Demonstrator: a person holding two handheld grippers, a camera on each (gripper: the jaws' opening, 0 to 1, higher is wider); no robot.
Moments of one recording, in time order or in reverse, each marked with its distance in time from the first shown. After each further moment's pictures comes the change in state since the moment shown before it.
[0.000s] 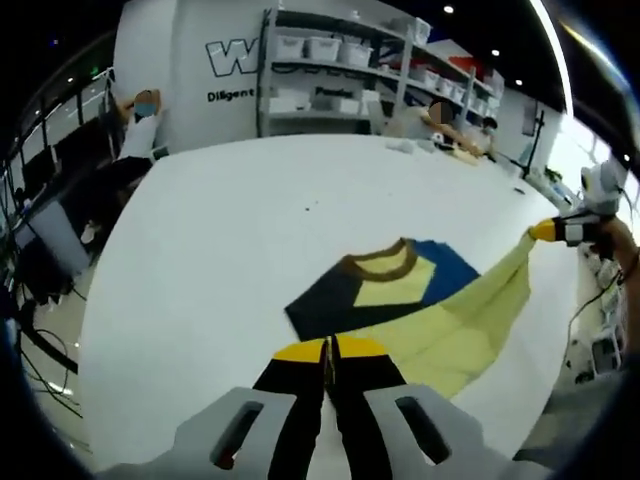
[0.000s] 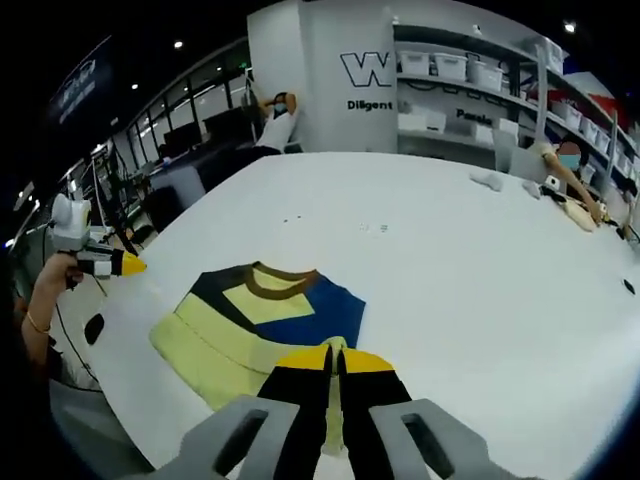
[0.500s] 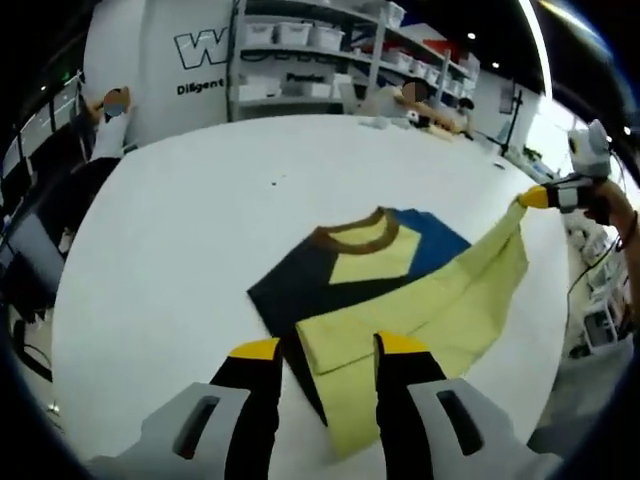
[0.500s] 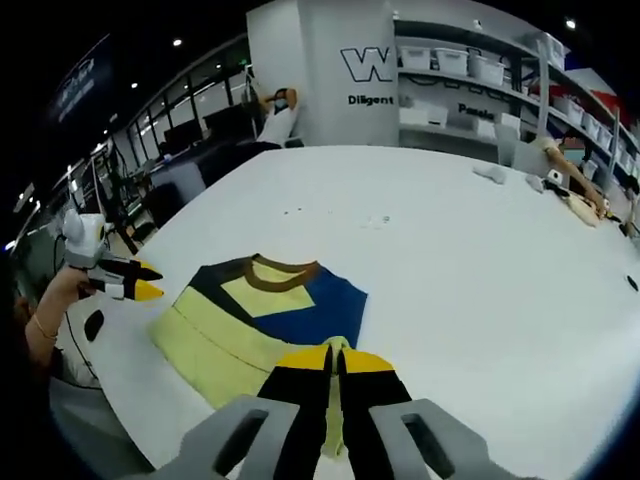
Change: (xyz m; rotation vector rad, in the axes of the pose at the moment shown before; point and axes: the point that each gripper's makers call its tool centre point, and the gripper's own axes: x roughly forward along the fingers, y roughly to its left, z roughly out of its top) left arm 0.034 -0.022 -0.035 0.070 0.057 -0.099; right arm 0.009 0.000 -0.012 0.002 0.026 0.012
